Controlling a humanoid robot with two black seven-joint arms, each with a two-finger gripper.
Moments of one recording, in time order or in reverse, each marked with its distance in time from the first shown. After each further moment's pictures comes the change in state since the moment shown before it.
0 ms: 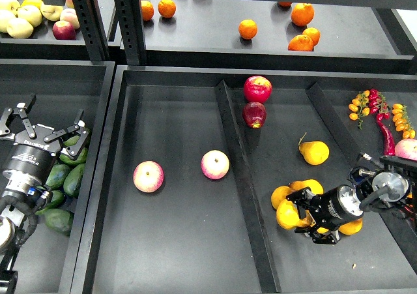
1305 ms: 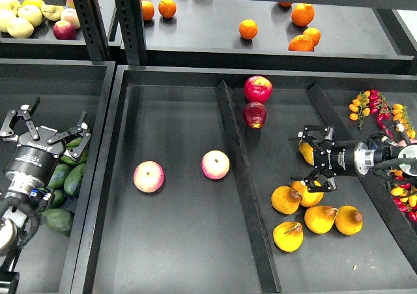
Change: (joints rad) left arm 0.004 0.000 0.015 0.016 0.000 0.002 0.000; right arm -0.194 -0.148 0.973 0.043 -0.022 0.000 0.000
